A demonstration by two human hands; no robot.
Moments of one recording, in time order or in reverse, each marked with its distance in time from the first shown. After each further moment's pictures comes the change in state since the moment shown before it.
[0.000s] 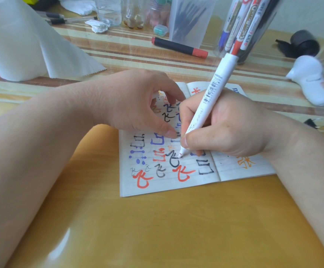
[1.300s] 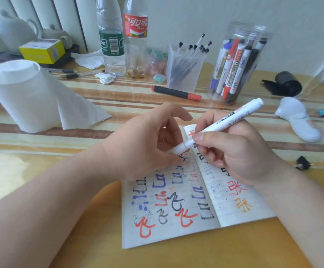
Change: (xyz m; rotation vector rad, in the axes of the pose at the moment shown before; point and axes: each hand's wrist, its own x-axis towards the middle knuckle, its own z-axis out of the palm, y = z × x) left_hand 0.012 -0.009 0.016 -0.533 0.223 0.149; right_hand 0.007 0.025 -0.014 0.650 0.362 -0.007
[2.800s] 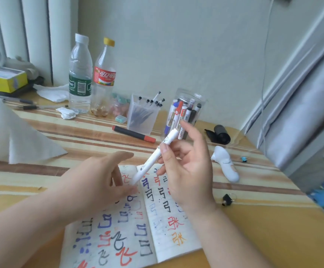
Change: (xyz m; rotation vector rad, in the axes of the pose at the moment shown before) left_hand -0.003 0.009 0.006 0.481 0.120 -0.131; right_hand -0.002 -0.008 0.000 -0.254 0.452 -0.611
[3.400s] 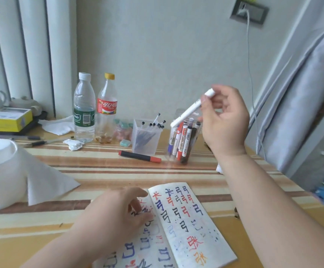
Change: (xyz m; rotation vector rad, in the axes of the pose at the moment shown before) left_hand 0.002 -0.014 0.003 -0.019 0.009 0.030; right_hand 0.134 -0.028 -0.024 -0.342 0.363 -0.357
